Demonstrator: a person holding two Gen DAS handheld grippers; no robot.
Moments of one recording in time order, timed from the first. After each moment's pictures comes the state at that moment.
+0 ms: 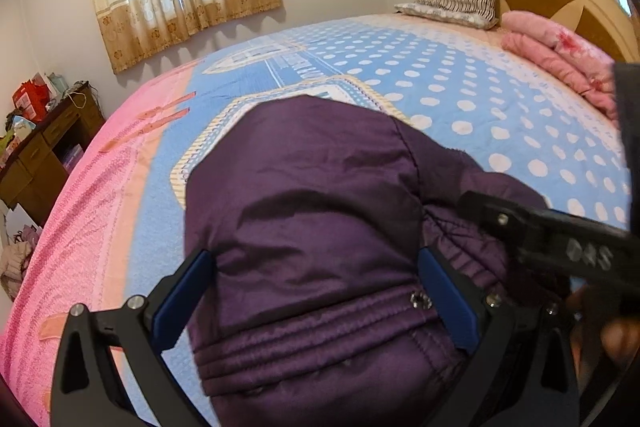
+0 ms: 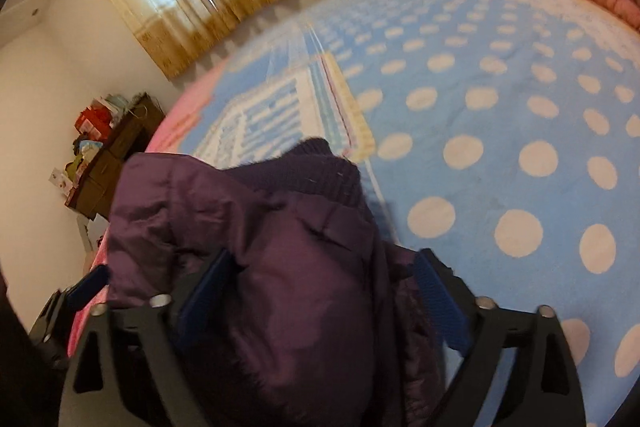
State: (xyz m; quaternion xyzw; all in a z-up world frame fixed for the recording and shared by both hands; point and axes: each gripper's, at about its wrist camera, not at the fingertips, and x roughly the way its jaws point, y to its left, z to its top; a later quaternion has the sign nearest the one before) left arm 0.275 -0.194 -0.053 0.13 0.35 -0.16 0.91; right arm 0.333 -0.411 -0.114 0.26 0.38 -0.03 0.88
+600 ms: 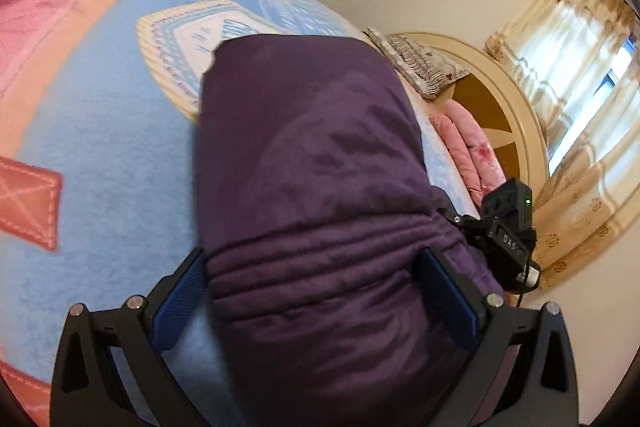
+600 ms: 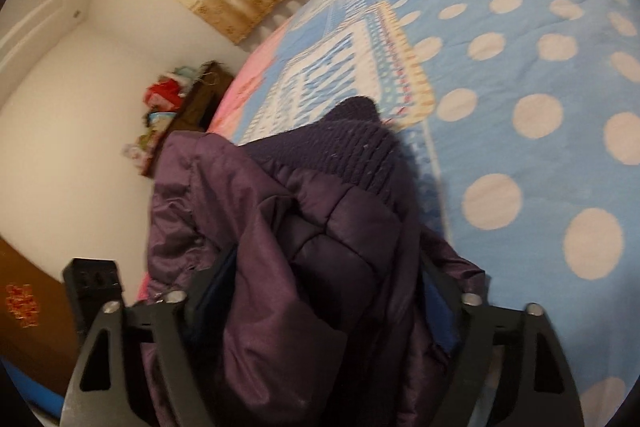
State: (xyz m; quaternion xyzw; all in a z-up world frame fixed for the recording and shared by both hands) left arm 0.303 -0.093 -0.104 -0.19 0.45 -0.32 0.81; right arm 0.359 -0.430 -0.140 0.33 0.40 0.14 0.84
